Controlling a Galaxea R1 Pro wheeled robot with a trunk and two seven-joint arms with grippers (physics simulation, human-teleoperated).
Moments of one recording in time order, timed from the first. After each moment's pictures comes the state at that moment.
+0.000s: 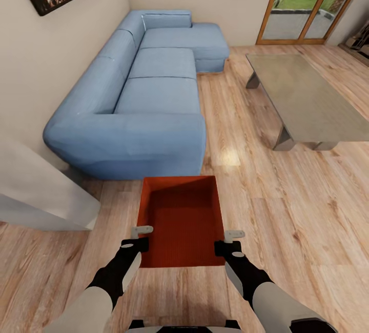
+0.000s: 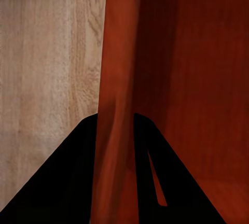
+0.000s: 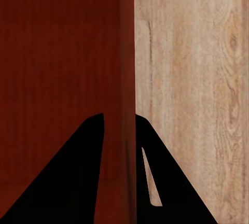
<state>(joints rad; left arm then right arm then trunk) -0.64 -0.12 -0.05 -0.58 0.09 0.28 0.27 -0.71 0.13 0.04 -0.31 0.03 0.02 -0.16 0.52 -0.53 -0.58</state>
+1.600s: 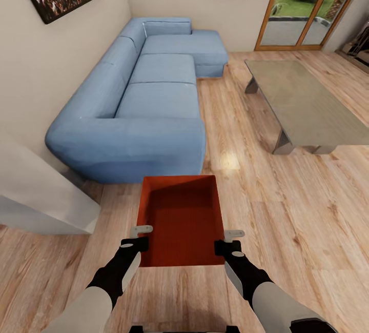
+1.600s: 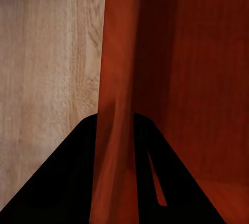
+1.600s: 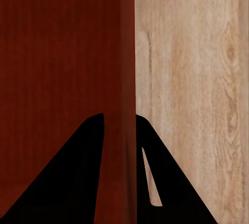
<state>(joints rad) -0.64 -0.11 -0.04 -0.59 0.08 0.28 0.26 -0.71 0.13 0.05 -0.32 0.02 0.02 -0.16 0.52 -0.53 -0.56</state>
